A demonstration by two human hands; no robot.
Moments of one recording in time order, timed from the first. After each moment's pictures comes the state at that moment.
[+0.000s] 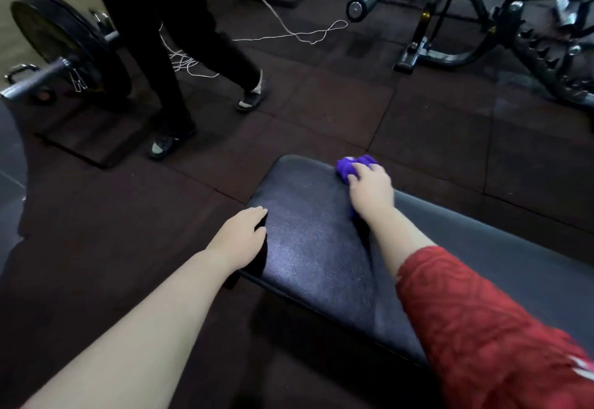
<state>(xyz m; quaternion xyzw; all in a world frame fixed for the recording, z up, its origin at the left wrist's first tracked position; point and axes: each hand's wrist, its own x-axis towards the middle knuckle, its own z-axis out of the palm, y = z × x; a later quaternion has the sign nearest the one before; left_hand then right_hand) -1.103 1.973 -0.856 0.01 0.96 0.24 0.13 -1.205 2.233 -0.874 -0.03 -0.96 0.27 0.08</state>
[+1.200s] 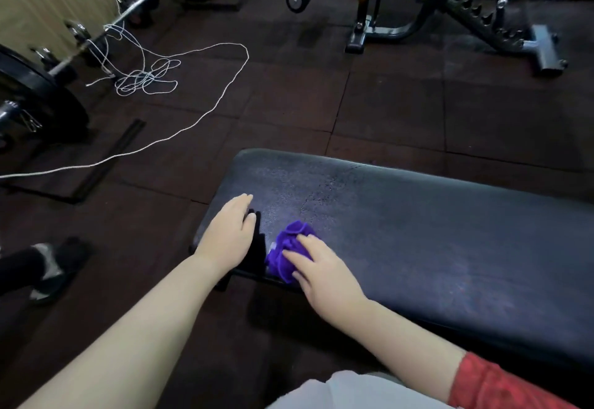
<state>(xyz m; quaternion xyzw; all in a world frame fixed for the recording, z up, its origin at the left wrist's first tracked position) -1.075 2.030 -0.823 0.05 0.96 0.26 0.06 -0.991 2.221 -0.892 0.18 -0.94 0.27 0.07</state>
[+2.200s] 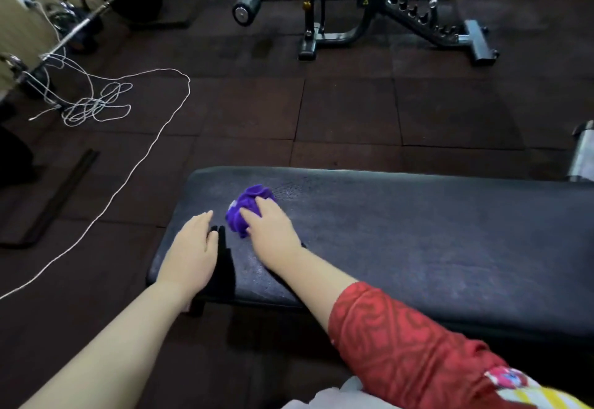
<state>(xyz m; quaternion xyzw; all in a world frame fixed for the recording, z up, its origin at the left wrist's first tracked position) -1.081 2.046 -0.831 0.07 0.97 0.22 0.05 -1.091 2.214 -0.886 0.10 -0.95 0.28 0.07</state>
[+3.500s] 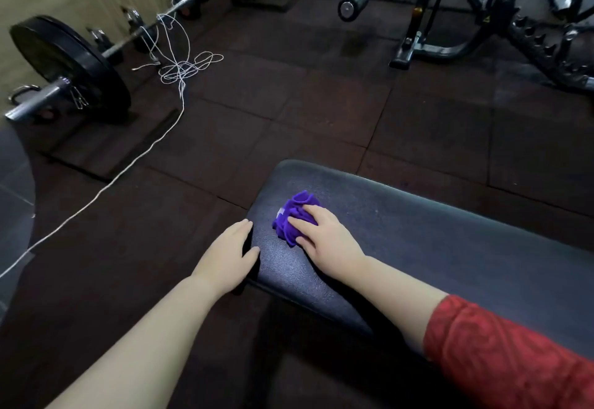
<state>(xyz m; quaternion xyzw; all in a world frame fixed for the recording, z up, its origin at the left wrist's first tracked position) -1.075 1.958 -0.846 0.01 0.97 0.22 0.11 -1.111 2.181 -0.887 0.26 -0.92 0.28 0.06</state>
